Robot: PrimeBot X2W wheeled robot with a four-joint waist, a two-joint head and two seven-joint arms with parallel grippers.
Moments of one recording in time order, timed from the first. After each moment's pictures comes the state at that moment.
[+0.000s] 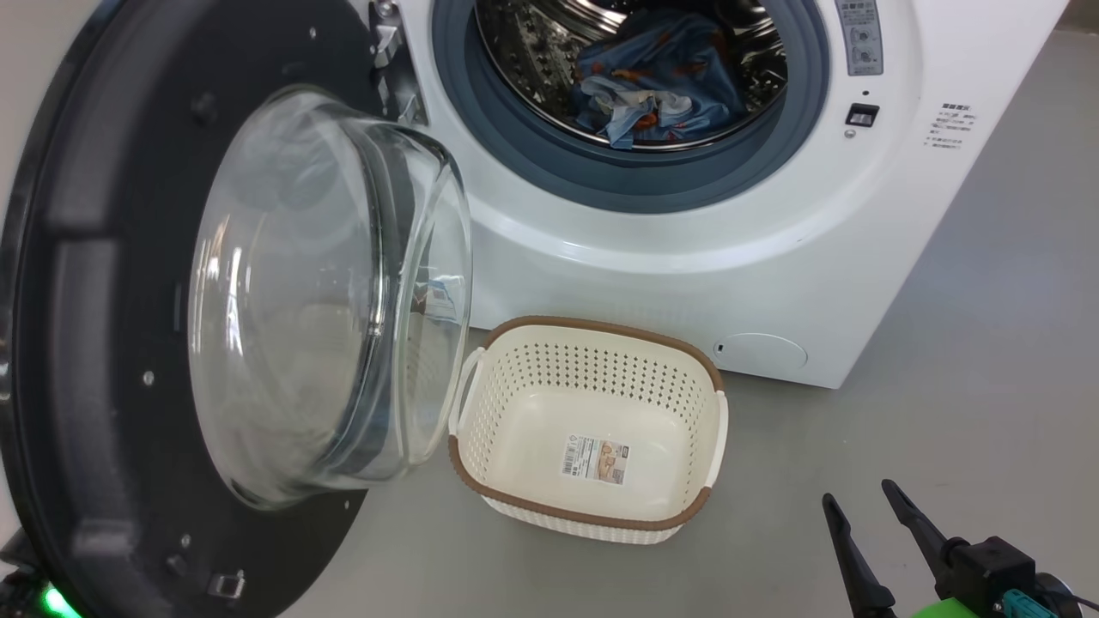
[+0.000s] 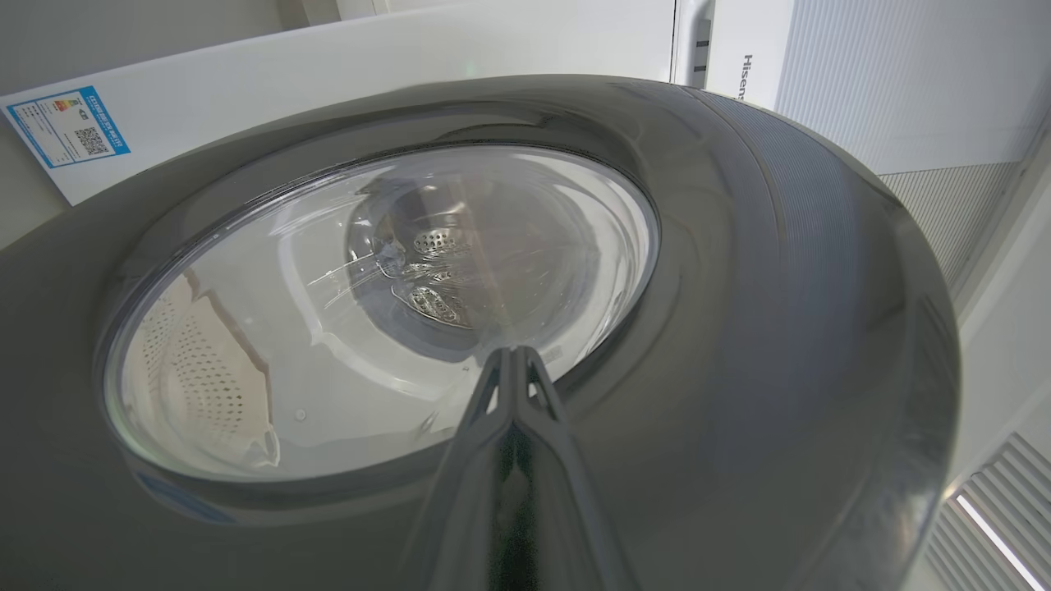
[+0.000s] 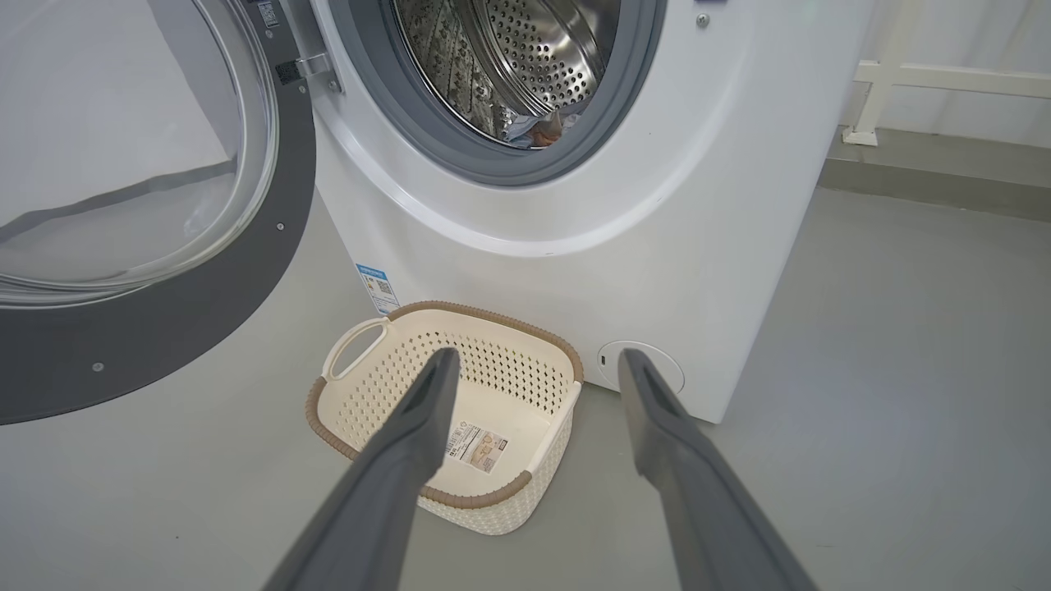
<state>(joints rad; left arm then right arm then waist) -0.16 0.10 0.51 0.17 -1.69 -0.12 1.01 0.04 -0.15 0.02 0.23 0.17 0.13 -0.26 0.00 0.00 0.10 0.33</state>
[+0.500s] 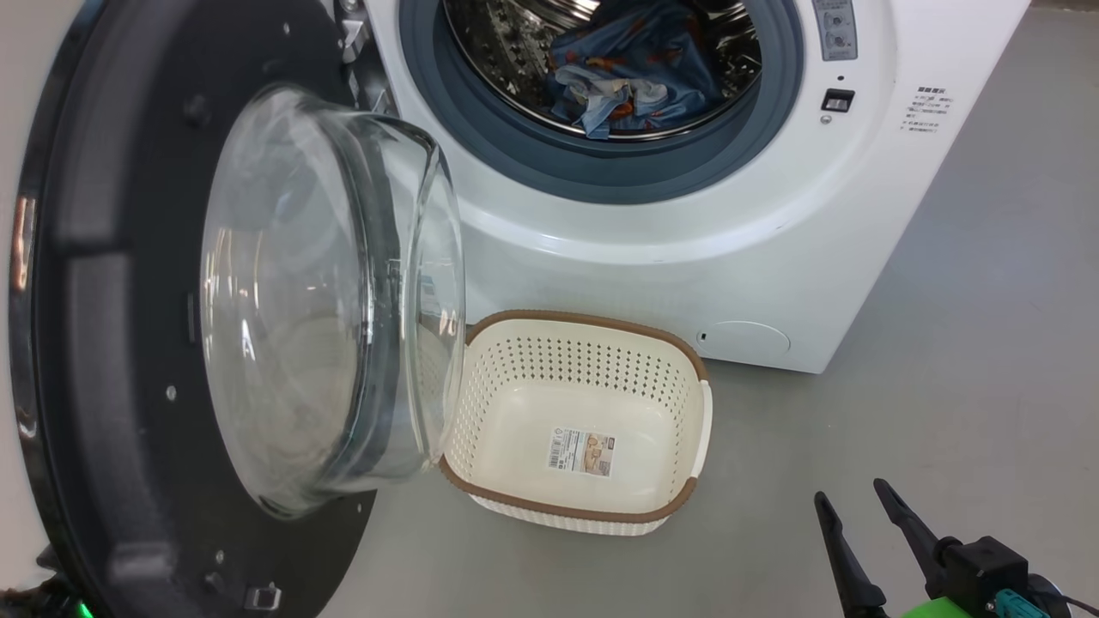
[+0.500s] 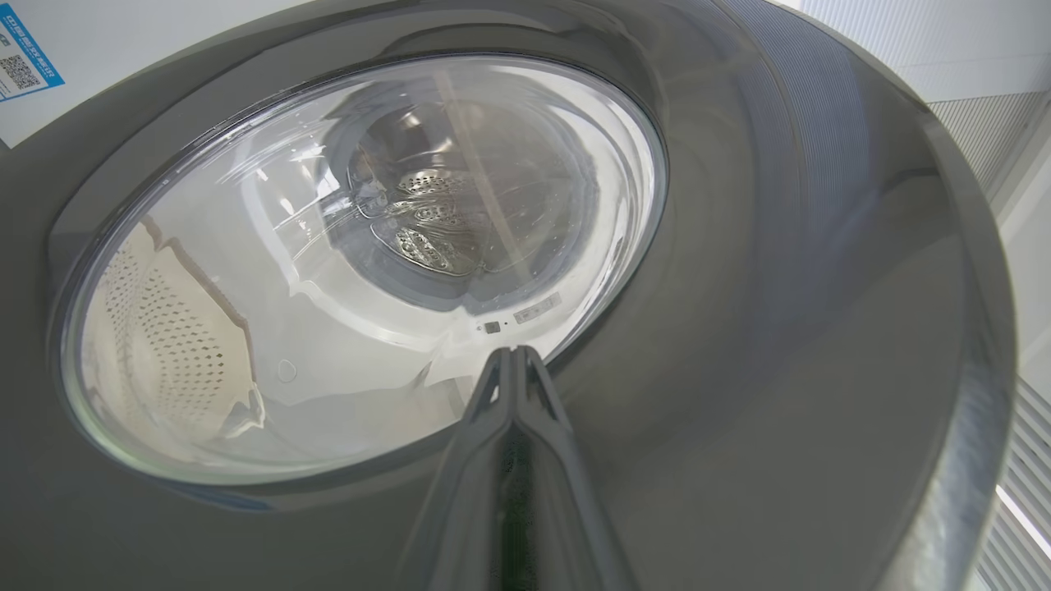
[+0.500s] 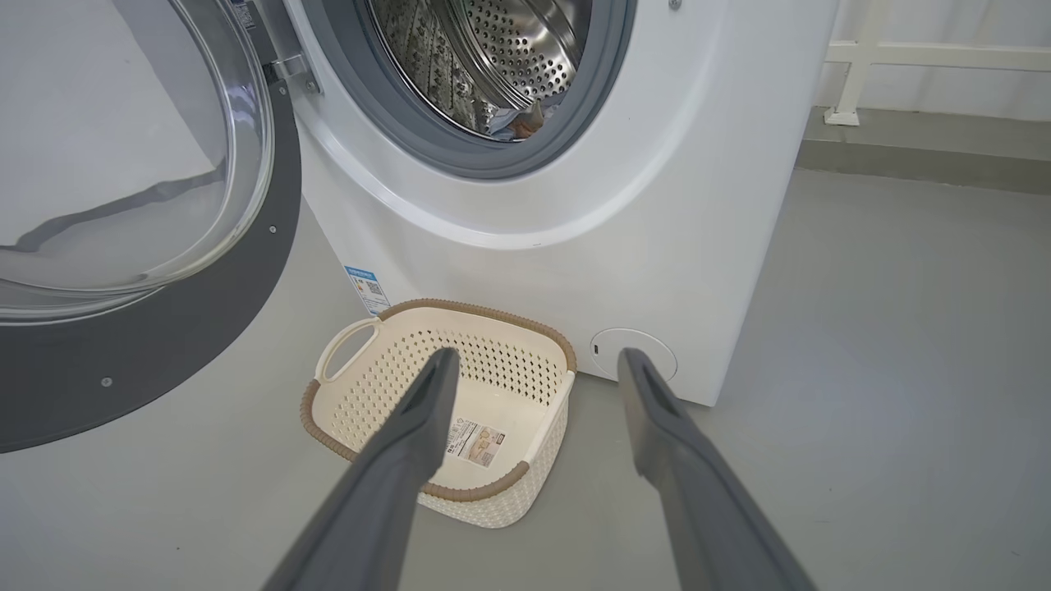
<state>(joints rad) -0.10 0.06 0.45 0.02 -1.69 -0.11 1.02 0.04 -0.13 0.02 0.23 0.17 0.13 -0.26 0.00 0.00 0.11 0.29</state>
